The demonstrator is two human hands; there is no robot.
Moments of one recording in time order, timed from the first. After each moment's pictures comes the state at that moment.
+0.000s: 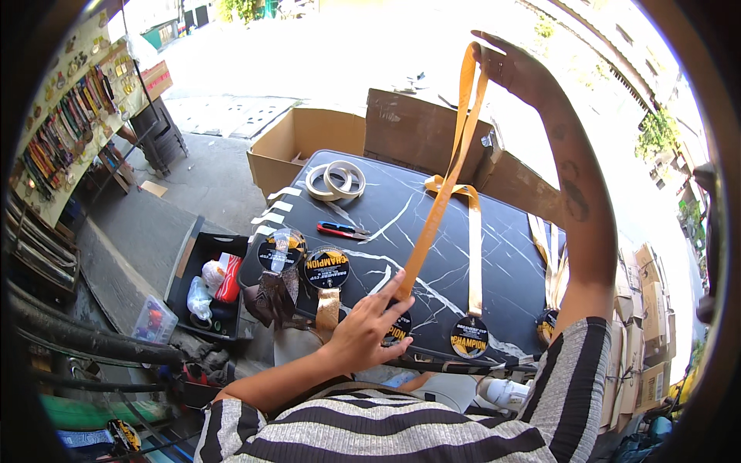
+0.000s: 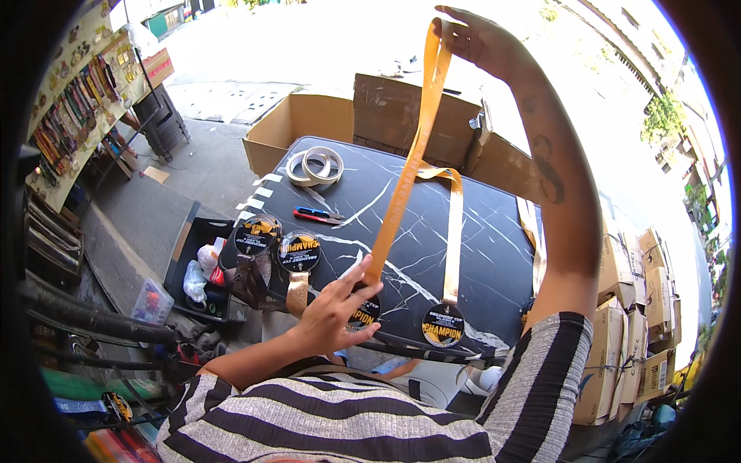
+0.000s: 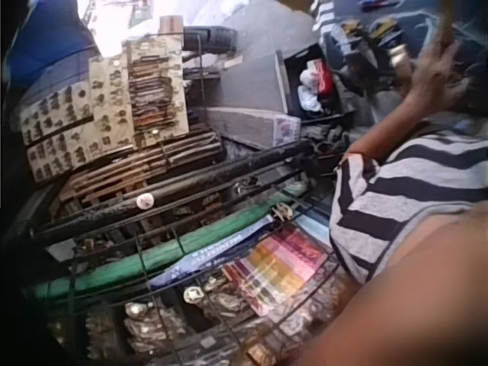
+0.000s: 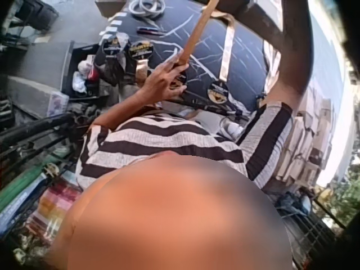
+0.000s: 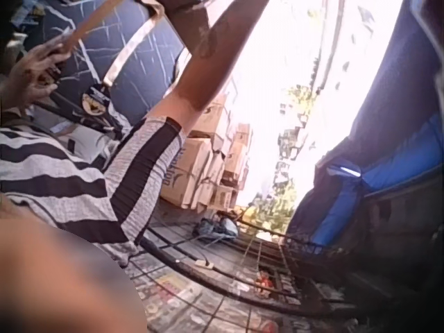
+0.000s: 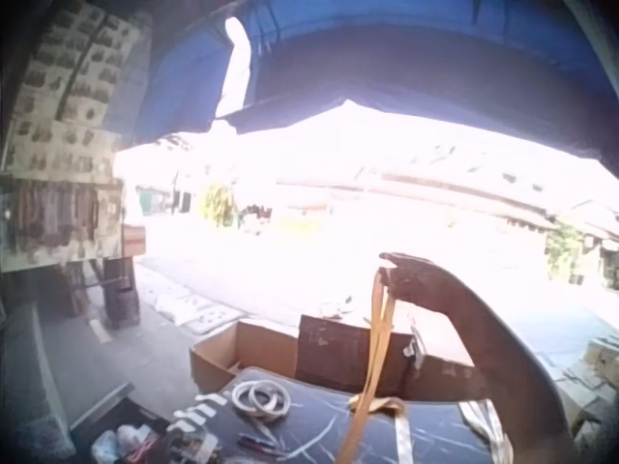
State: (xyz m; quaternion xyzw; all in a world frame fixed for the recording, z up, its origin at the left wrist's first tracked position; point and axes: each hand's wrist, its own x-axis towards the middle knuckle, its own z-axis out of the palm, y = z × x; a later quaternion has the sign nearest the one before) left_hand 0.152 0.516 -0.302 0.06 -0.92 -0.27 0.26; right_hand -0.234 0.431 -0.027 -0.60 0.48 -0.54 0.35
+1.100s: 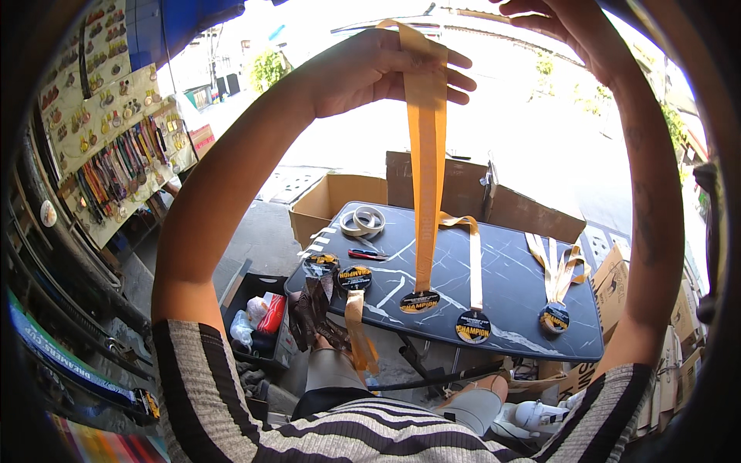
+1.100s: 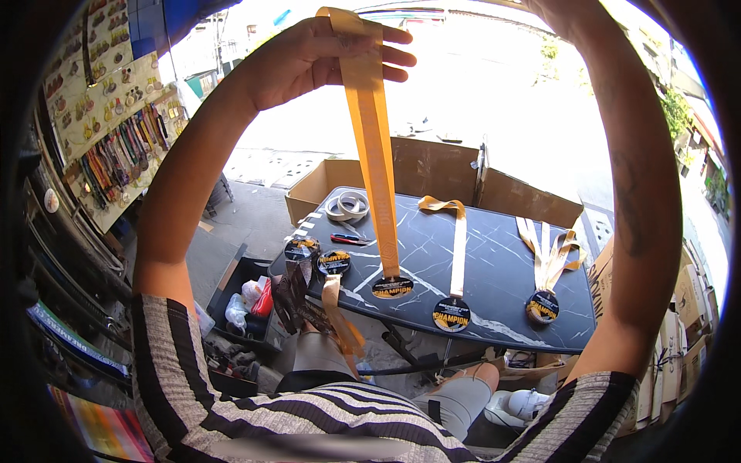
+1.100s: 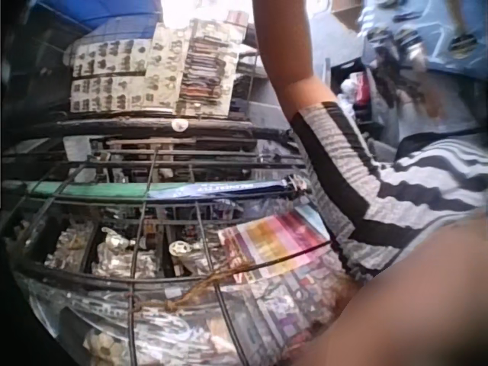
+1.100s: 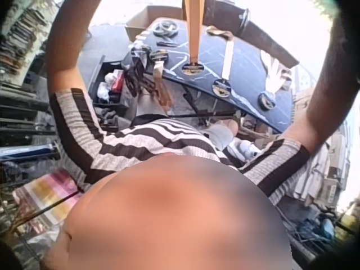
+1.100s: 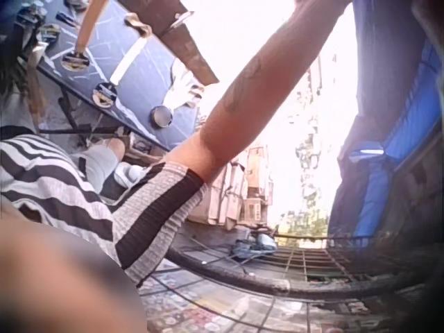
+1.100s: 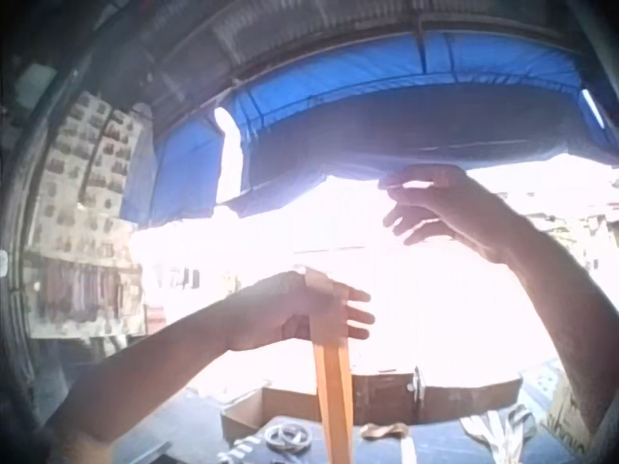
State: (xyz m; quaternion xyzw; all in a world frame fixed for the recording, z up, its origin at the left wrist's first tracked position) left_hand 0.135 0.473 0.067 -0.15 -0.87 -0.42 0.21; right_hand -0.051 0.656 0.143 -0.69 0.52 -0.50 -0.06
